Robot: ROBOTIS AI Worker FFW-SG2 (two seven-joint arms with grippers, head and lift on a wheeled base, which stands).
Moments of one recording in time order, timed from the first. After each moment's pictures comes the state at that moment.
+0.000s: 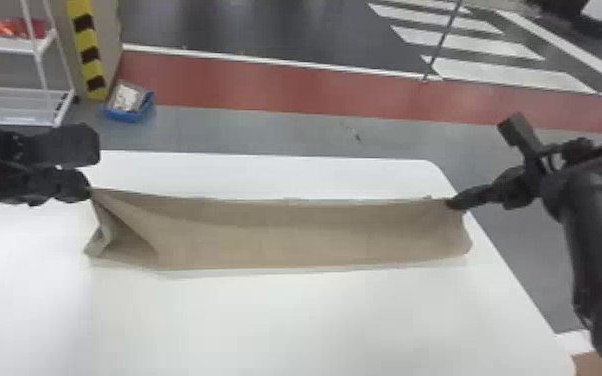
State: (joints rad) left arm -0.44 0.25 -0.14 -1.39 -0.98 0.15 -1.15; right arm -0.77 -0.46 -0.39 -0.77 0.92 0.33 1.36
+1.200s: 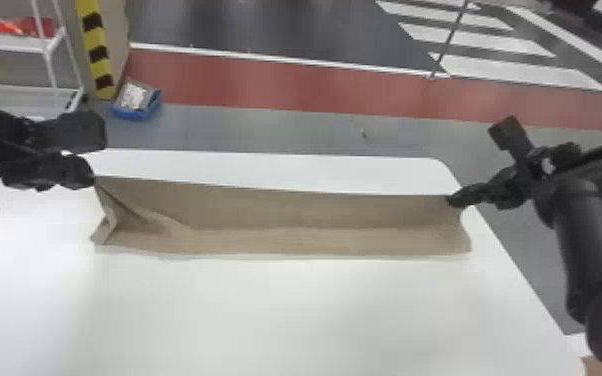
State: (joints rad) left arm -0.52 0.25 -0.15 -1.29 -1.00 0.14 -1.12; right arm -0.76 -0.42 -0.41 -0.74 0.96 0.26 1.19
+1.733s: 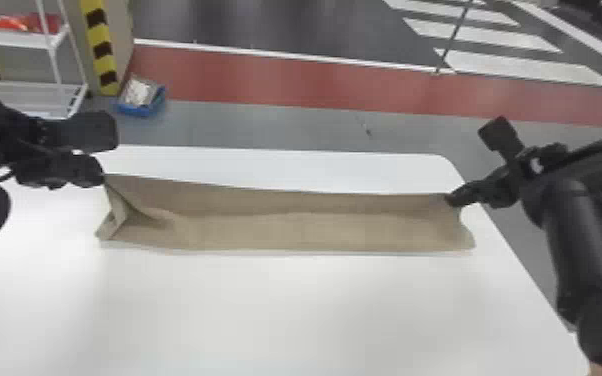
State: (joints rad) left arm -0.52 0.24 -0.16 -1.28 -1.00 0.14 -1.11; right arm -0.75 -0.38 -0.40 -0.74 0.98 0.30 1.08
